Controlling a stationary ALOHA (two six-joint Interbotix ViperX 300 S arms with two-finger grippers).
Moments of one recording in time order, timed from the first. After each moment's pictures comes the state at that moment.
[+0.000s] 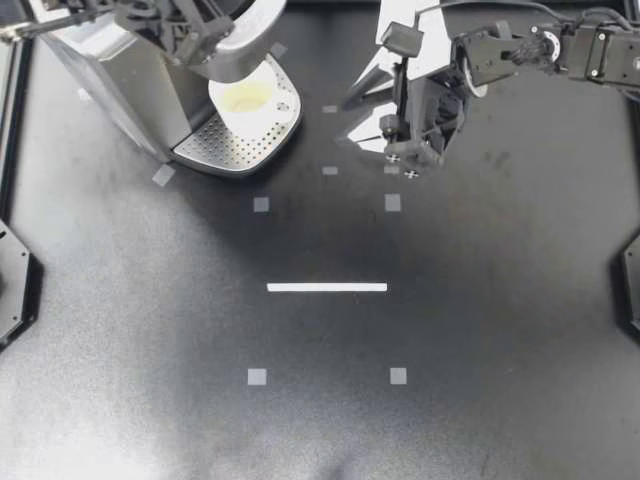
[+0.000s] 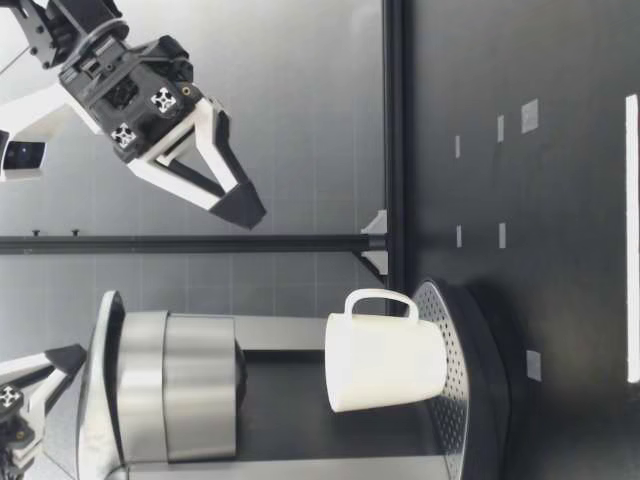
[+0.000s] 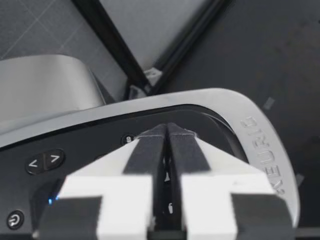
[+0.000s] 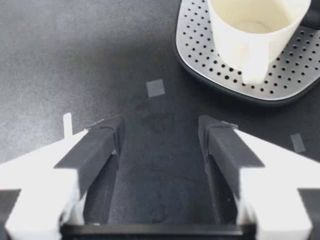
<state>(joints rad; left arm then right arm) 0.36 -0.26 0.24 0.57 0.83 -0.42 -0.45 -0.07 0.48 0.79 0.46 -0.85</state>
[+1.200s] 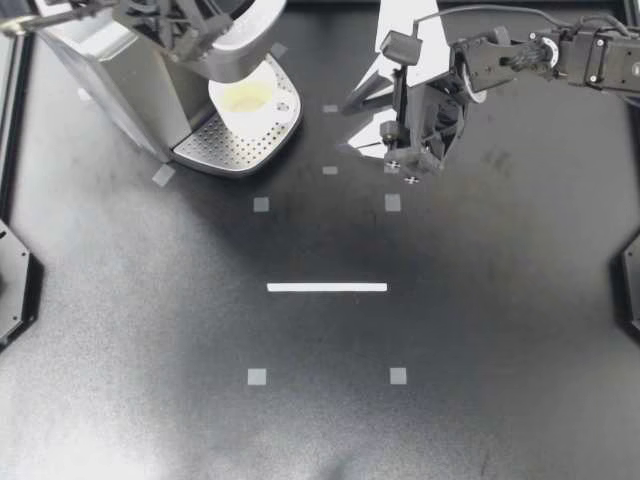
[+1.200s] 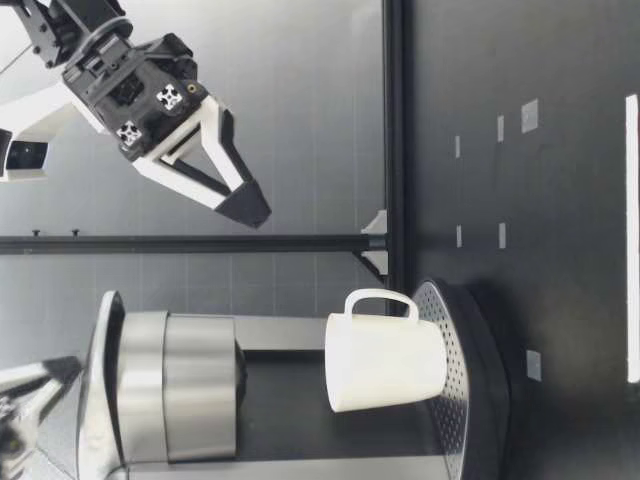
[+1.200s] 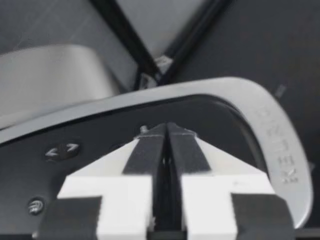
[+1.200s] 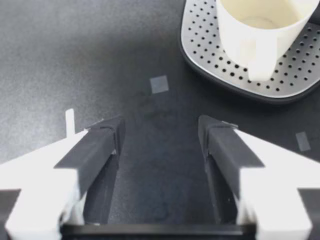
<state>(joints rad) 0.36 -0.30 0.23 0.56 0.83 -0.39 -0.44 -0.08 0.49 0.79 0.45 -0.85</state>
